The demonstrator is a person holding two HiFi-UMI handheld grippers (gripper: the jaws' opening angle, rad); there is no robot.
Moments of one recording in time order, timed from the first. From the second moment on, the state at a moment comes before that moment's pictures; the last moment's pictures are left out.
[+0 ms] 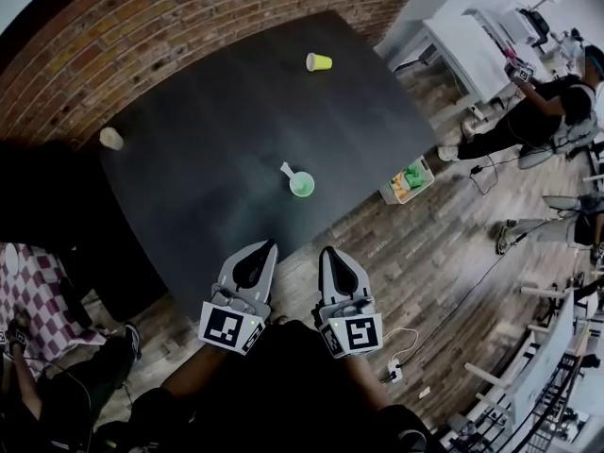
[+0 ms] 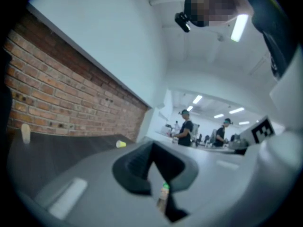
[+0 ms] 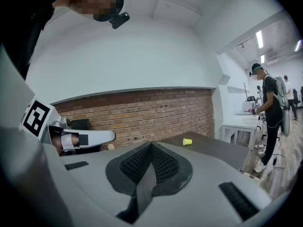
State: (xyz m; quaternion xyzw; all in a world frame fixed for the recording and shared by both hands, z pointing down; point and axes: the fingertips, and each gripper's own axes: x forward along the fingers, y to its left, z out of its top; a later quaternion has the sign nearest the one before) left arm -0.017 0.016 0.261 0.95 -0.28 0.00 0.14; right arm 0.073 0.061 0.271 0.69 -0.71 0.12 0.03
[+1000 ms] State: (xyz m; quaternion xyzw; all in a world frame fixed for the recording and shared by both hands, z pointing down) left arm 0.019 -0.053 0.284 0.89 -0.43 0.02 0.14; right arm 0.119 -0.045 0.309 0.56 -0.81 0.14 0.07
